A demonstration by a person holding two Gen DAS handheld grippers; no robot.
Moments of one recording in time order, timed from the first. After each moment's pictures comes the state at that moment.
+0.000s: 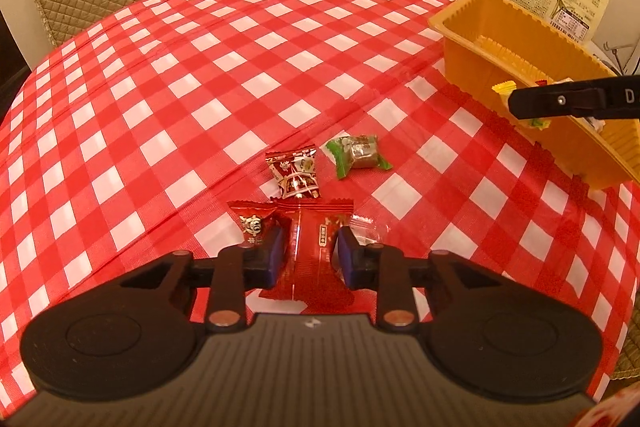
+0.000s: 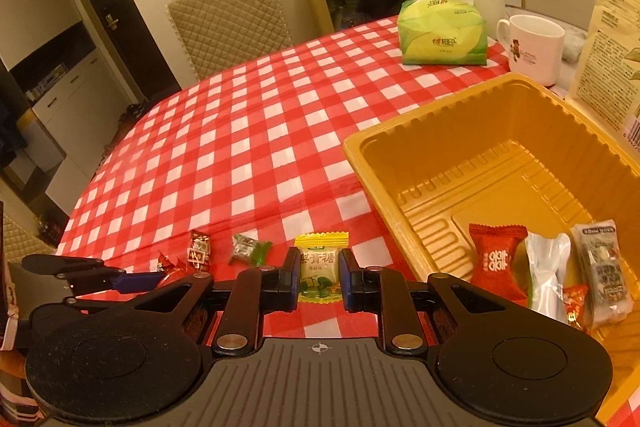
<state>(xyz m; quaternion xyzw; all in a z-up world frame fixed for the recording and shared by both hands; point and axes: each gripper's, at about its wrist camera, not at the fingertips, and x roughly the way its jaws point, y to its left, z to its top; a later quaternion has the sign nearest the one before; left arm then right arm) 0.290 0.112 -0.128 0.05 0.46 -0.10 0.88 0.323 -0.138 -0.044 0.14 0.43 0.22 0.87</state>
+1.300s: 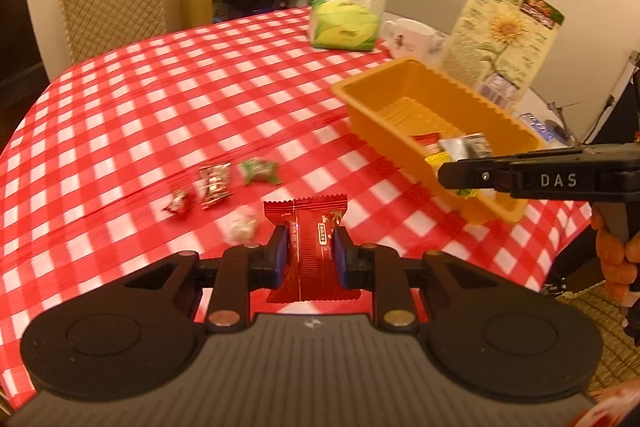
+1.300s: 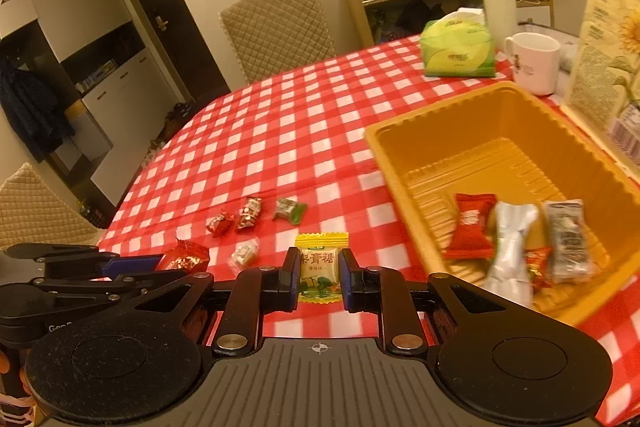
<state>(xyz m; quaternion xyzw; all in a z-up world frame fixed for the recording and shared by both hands) 0.188 0.043 -0.046 -0.02 0.40 -0.09 0.91 0.251 -0.196 -0.012 0.14 0.40 0.29 0.86</state>
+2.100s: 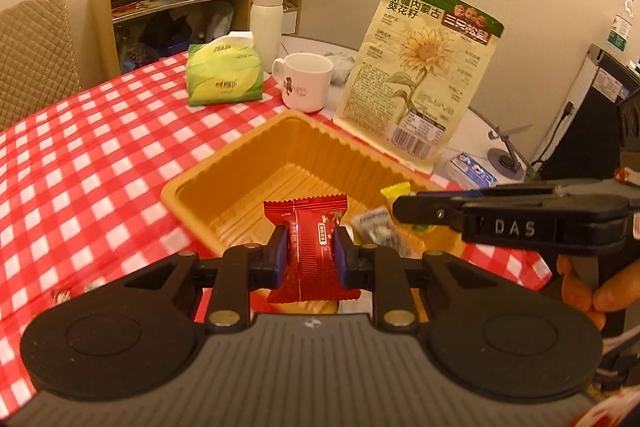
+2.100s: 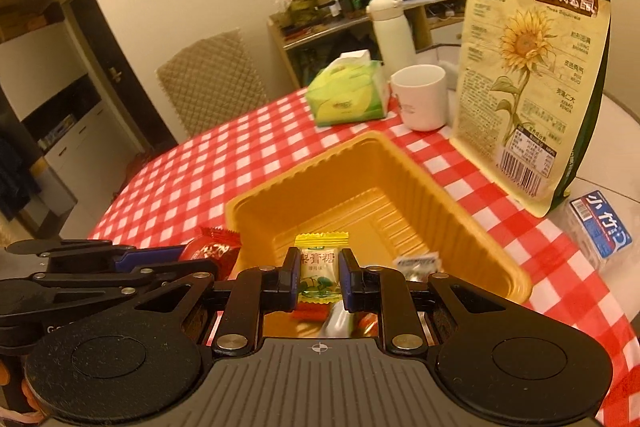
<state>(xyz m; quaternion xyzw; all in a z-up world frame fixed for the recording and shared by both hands) 0.295 -0.106 -0.026 0.01 0.37 -0.17 0.91 0.311 -0.325 -0.018 0.19 0.37 0.22 0.88</state>
